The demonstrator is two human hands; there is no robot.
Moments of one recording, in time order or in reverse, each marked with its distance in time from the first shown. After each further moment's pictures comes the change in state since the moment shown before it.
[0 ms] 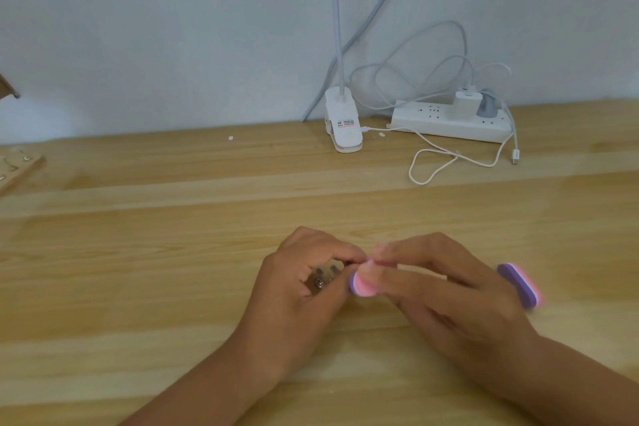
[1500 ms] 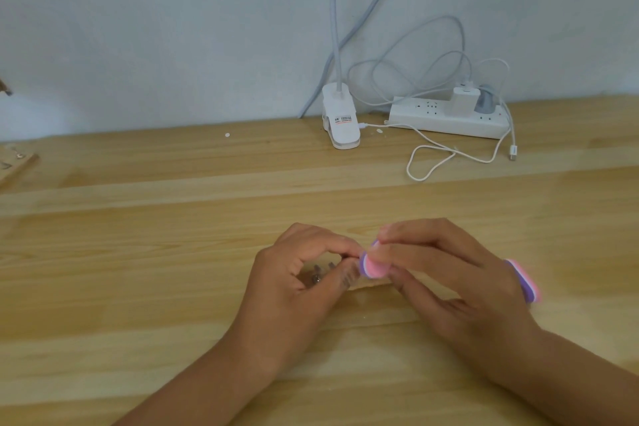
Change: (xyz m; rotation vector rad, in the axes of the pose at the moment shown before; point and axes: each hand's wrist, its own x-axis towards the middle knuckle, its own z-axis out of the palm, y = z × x) left_hand 0.000 0.001 -0.001 -0.065 0.028 -0.039; right_hand 0.003 0.002 0.000 -0.005 0.027 0.077
